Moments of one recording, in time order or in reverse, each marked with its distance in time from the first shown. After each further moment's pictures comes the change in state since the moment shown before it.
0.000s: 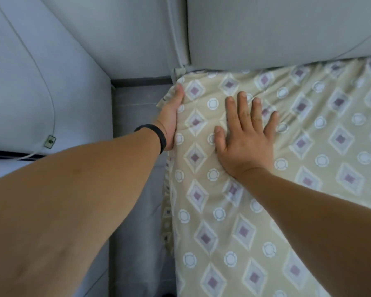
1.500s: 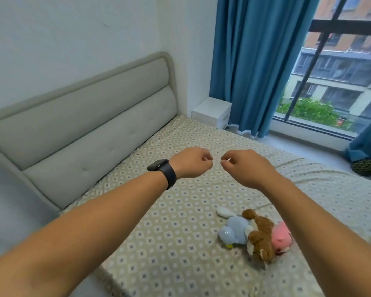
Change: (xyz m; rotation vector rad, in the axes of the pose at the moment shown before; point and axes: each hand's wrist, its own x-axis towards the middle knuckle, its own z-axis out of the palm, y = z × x) left_hand -0.975 -0.210 0.506 1.841 -0.749 1.007; right_hand -0.906 0.131 -0.722 0.246 0.211 0.792
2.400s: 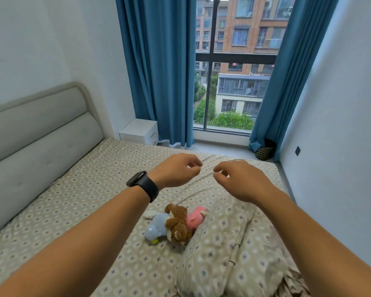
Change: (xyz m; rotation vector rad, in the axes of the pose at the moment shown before) left_hand -0.095 0.312 0.151 -0.013 -0.038 0.404; right_hand -0.309 0.238 -0.088 0.021 0.176 0.270
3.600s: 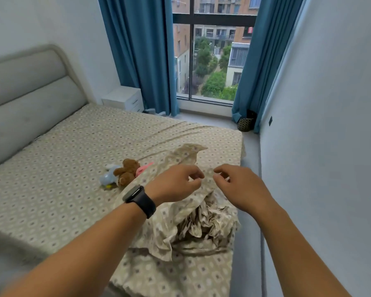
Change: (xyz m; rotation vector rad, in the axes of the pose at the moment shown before) left_hand -0.038 0.350 0.319 -0.071 -0.079 -0.105; right_hand -0.251 0.388 -0.052 0.213 -0.042 0.039
